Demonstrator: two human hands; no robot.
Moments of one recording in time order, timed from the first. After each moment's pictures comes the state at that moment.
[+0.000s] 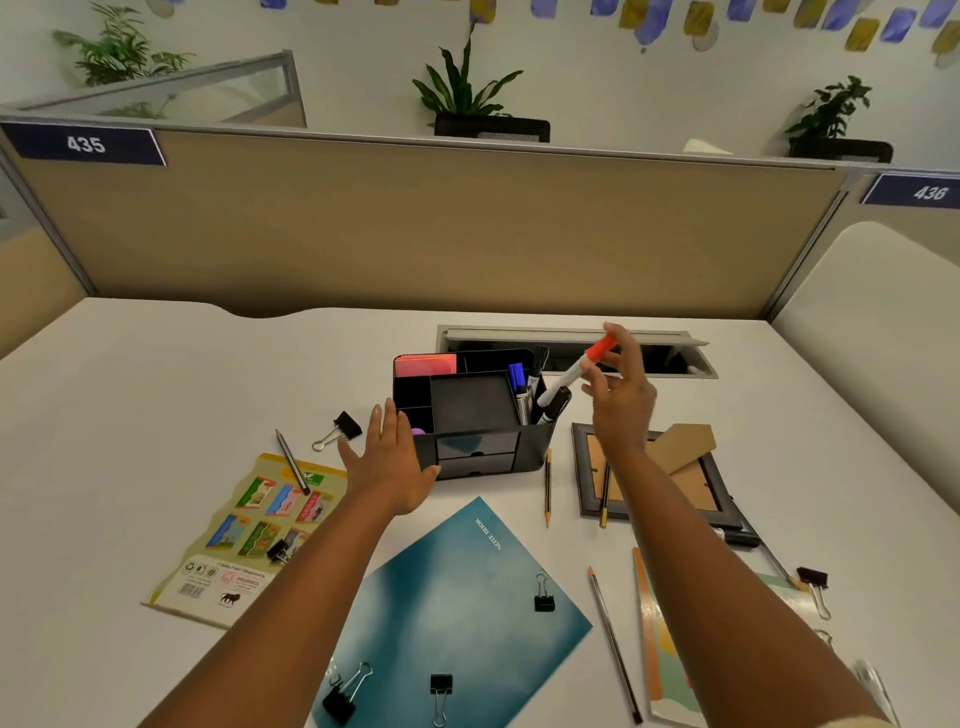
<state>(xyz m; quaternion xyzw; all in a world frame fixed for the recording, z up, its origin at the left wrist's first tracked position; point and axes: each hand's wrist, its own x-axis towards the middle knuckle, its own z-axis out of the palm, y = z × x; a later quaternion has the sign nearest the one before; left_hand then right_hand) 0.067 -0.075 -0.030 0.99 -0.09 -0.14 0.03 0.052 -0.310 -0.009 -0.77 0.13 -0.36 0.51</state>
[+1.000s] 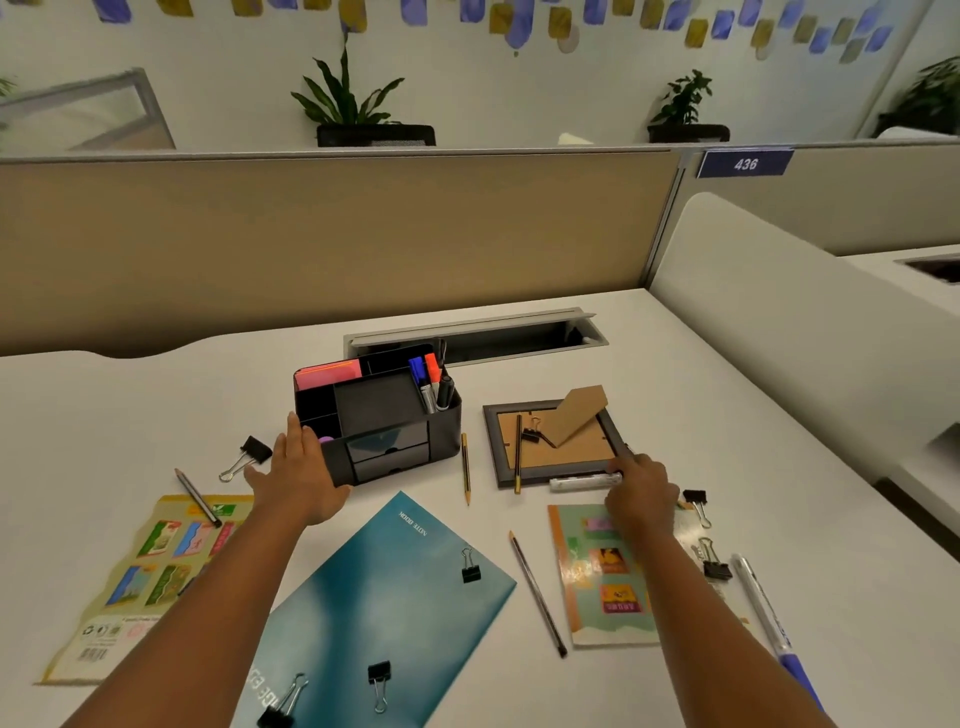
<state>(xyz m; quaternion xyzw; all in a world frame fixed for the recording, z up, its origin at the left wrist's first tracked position) 0.069 -0.076 -0.040 0.99 -0.10 -0.12 -0.01 -0.090 -0.401 -0.101 -0.90 0.38 -0.11 0.15</state>
